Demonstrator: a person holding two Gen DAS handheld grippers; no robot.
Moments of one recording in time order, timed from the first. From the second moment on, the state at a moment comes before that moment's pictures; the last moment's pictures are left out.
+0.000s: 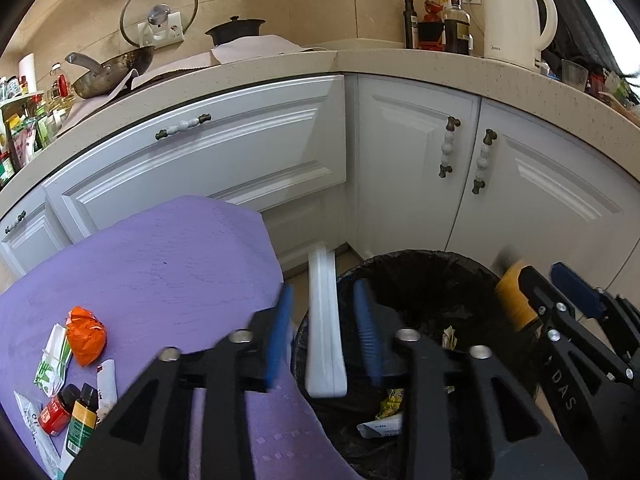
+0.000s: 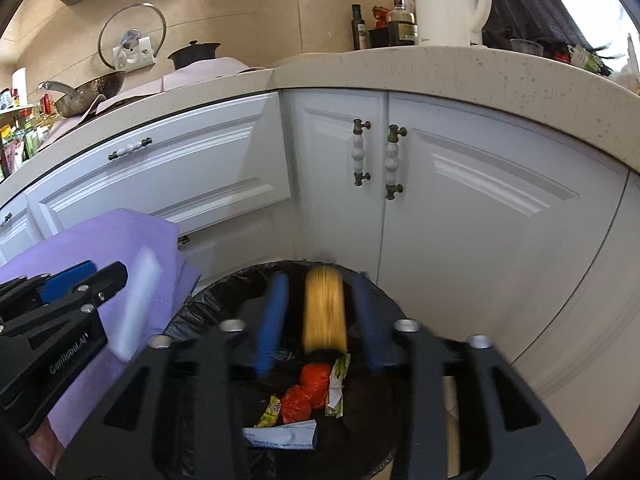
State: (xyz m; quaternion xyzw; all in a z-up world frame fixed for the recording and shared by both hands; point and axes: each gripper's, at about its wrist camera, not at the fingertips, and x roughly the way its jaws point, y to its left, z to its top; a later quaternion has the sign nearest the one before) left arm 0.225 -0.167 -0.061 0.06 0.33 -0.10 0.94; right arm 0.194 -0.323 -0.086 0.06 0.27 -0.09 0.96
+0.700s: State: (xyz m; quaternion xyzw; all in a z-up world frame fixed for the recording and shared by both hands) left arm 0.162 -0.071 -0.047 0.05 0.34 -0.05 0.94; right arm 0.156 -0.244 -0.059 0.05 0.28 -0.02 0.96
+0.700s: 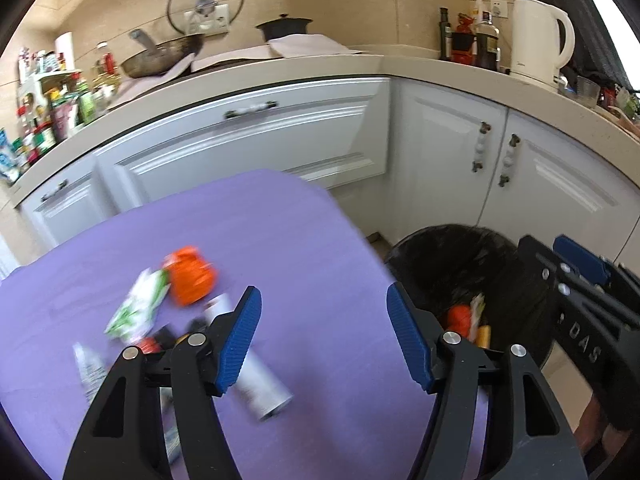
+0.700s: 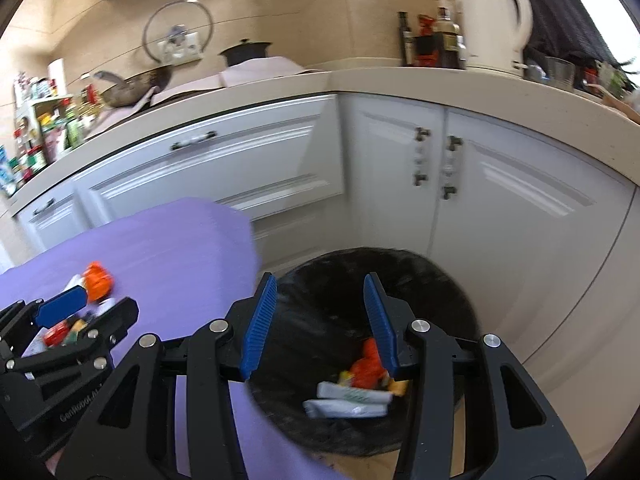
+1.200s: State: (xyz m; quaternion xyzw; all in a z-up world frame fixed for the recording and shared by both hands) left arm 0.110 0.047 -0.049 0.01 0.35 0.05 0.94; right arm 0.140 -0.137 -0.064 0.02 0.31 0.08 0.95
